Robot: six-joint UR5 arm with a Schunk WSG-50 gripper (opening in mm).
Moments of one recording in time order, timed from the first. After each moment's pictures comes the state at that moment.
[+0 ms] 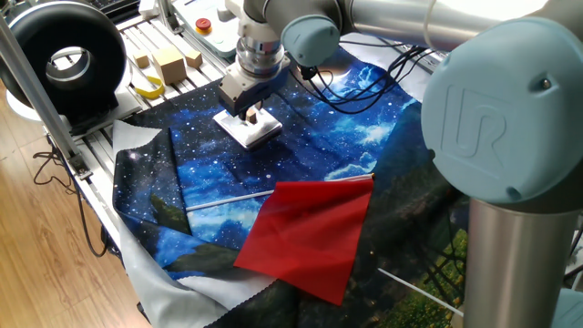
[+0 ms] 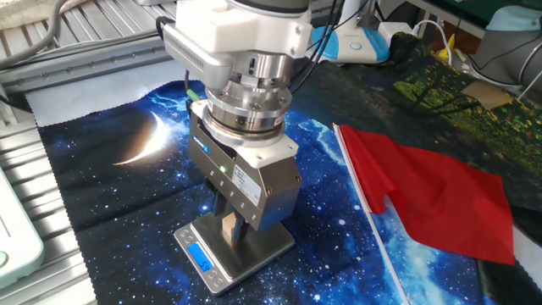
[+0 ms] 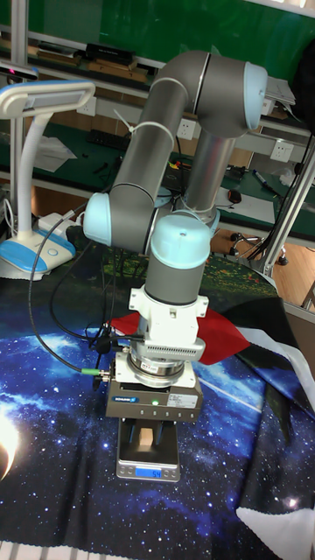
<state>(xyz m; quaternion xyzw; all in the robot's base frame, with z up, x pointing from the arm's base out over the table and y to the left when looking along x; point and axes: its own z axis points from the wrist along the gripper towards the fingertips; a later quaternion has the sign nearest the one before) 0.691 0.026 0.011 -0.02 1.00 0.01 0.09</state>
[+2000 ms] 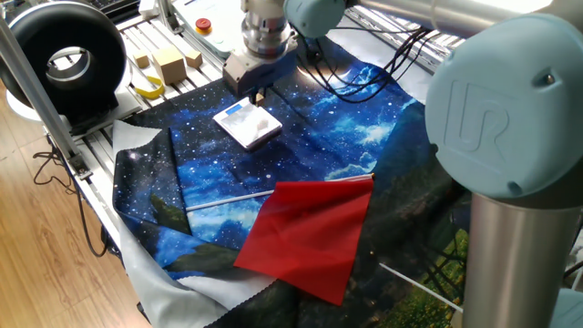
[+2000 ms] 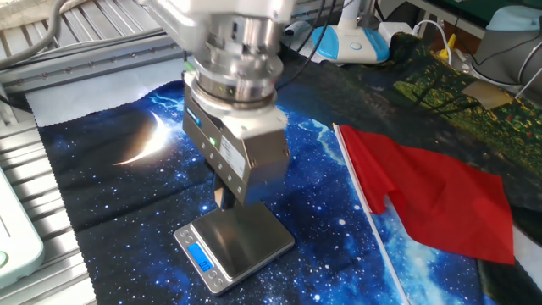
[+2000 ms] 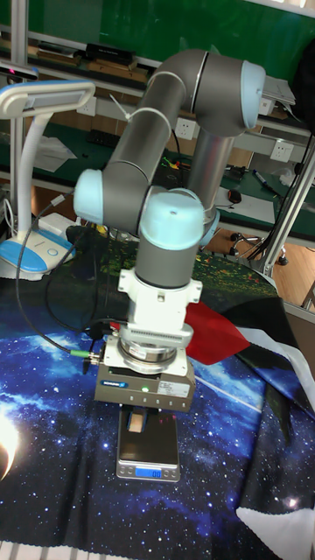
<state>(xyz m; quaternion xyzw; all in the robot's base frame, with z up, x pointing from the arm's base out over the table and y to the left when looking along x) 0.689 0.005 0.045 0.01 1.00 0.02 0.07</state>
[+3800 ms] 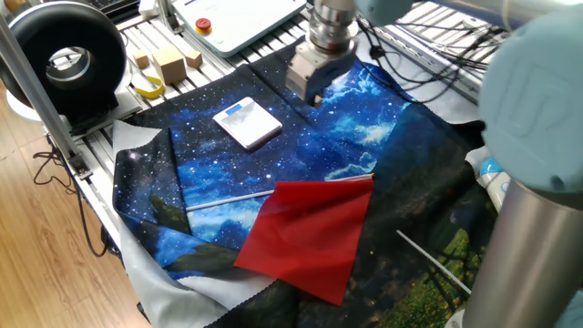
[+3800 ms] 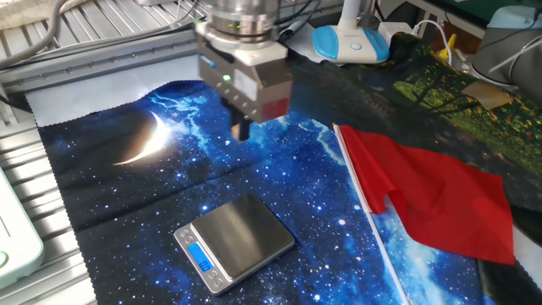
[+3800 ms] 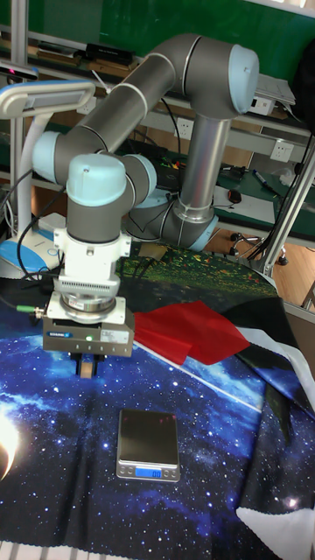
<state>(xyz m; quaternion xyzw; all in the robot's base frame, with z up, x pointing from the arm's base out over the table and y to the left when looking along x) 0.589 -0.091 0.042 -0.02 1.00 0.02 0.04</state>
